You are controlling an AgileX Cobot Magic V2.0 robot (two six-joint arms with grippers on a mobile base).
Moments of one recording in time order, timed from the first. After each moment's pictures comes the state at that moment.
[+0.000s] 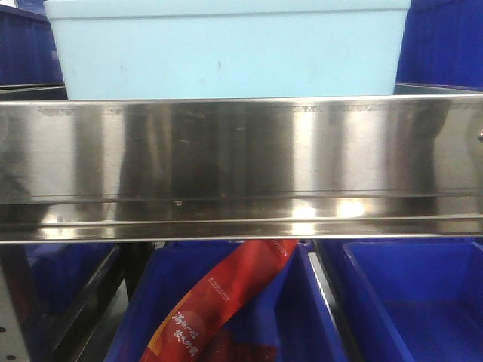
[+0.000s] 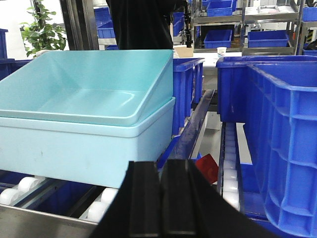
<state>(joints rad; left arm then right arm) -0.10 0.00 0.00 -0.07 0.08 0.08 0.40 0.14 -0.47 -0.11 0.42 0.19</state>
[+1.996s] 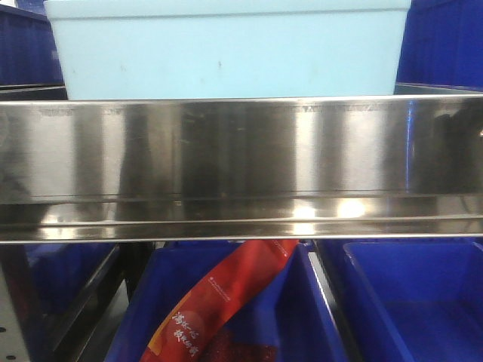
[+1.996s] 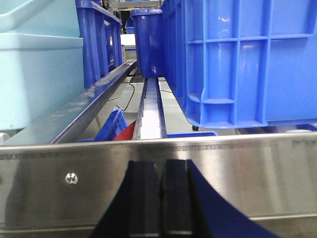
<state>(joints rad) -0.10 0.00 0.00 -0.07 0.08 0.08 0.03 0.00 0.00 0.11 0.13 -0.03</state>
